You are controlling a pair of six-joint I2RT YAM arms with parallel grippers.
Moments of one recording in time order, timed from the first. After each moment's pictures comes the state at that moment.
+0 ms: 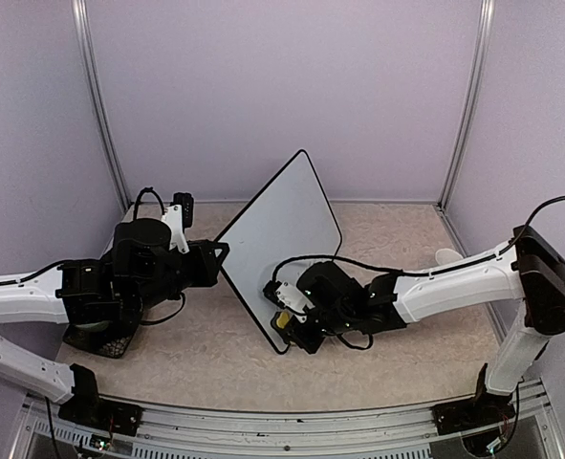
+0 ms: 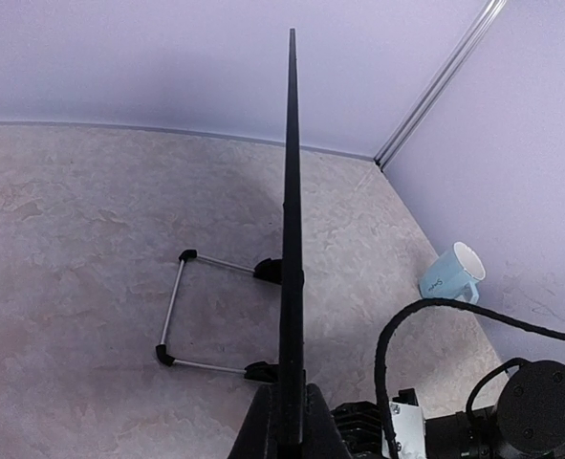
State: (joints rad) left arm -1.11 1.12 0.85 -0.08 -0.53 -0.66; right arm 1.13 1.71 1.01 -0.11 0.04 0.08
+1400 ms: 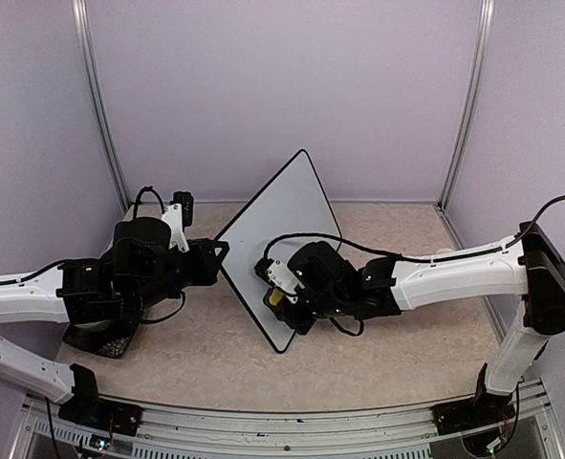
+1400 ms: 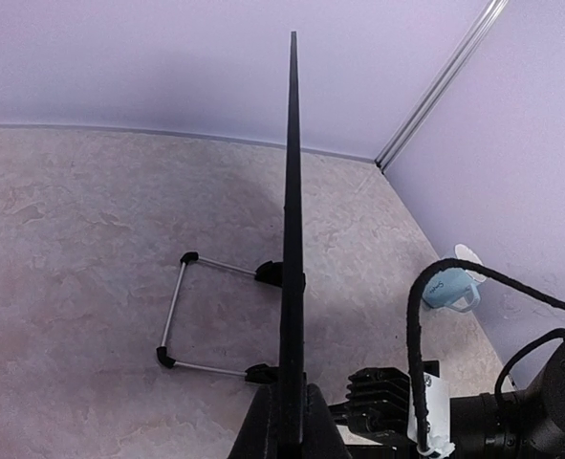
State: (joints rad) left arm -1.10 1.12 0.85 -0.07 -0.52 -0.65; right arm 1.13 1.72 1.15 -0.18 0.17 0.03
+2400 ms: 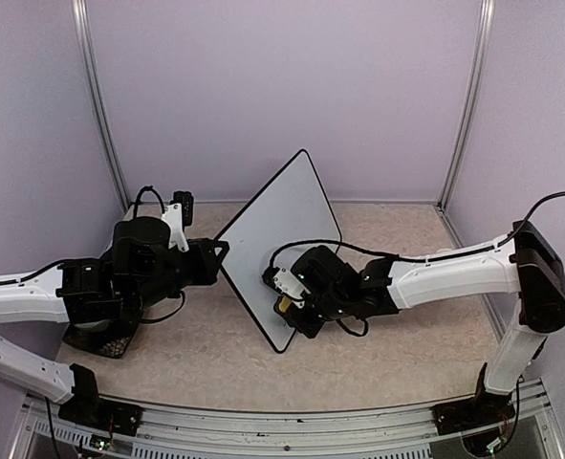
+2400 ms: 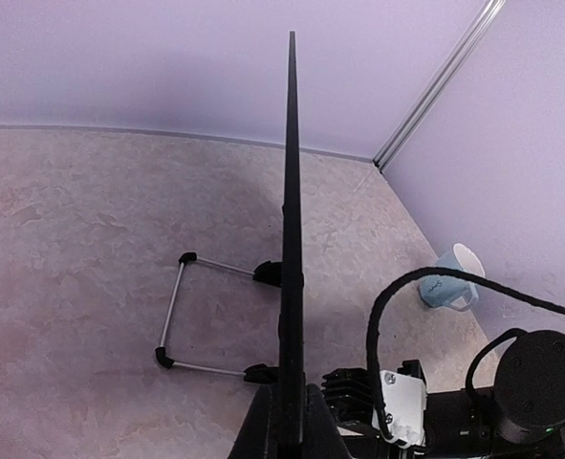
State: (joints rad) left arm -1.10 1.12 0.85 -0.07 -0.51 -0.65; right arm 1.09 1.74 1.12 -0.24 0.14 0.02
